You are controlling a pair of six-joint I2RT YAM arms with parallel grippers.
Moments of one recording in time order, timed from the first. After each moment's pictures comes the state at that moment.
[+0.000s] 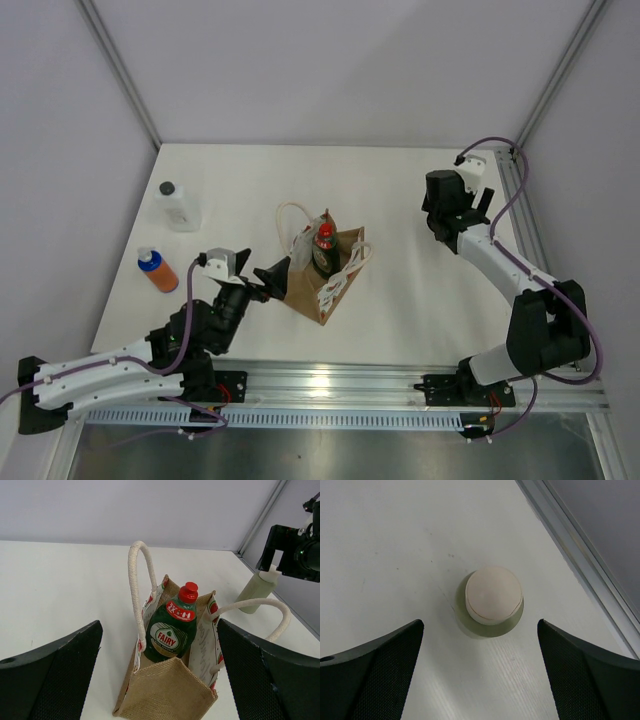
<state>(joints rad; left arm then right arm) -1.23 0.49 0.43 0.23 -0.89 -0.14 0.30 1.46 1.07 -0.23 0.75 0.37</state>
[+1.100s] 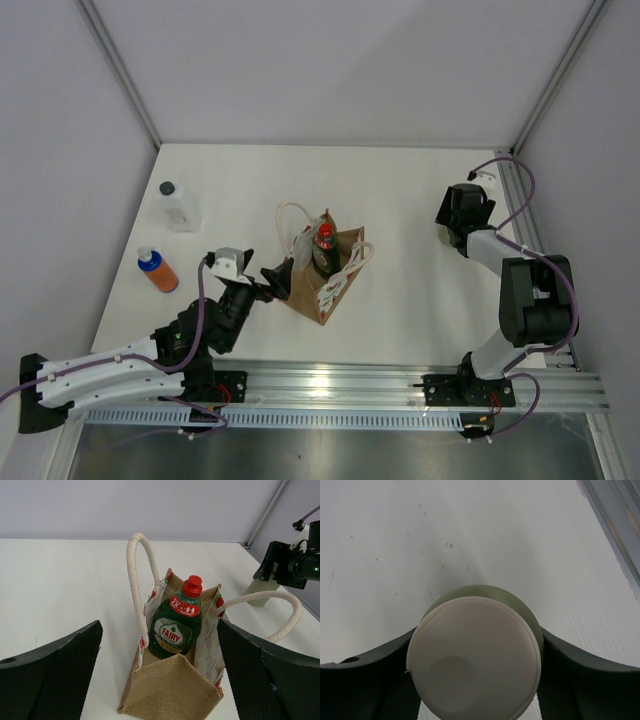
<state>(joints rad) -1.22 0.53 0.43 0.23 -0.89 -0.13 0.08 1.62 0.90 0.11 0.40 0.29</state>
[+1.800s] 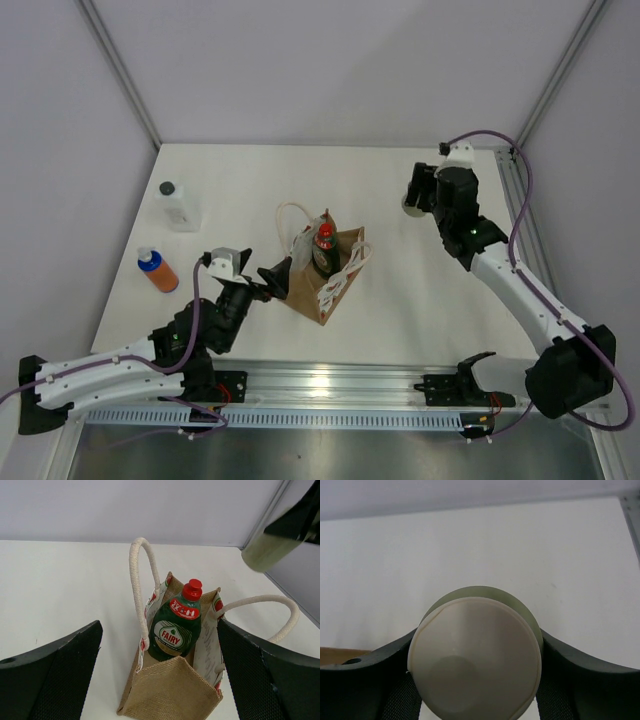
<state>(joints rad) -1.22 0.52 0.43 0.23 -0.89 -0.13 0.34 1.26 1.01 -0.11 0.33 0.24</state>
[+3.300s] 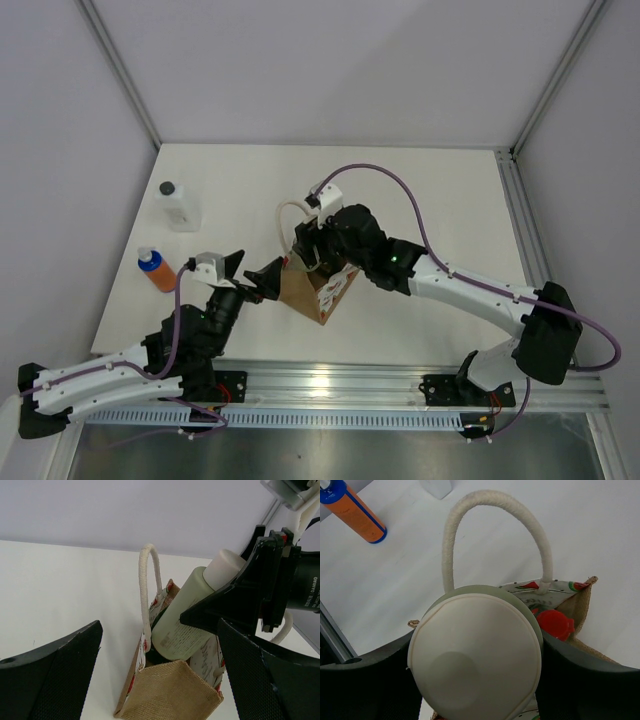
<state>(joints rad) -1.21 0.40 0.38 0.25 -0.89 -0.13 0.97 1.45 1.18 -0.09 0.13 0.17</state>
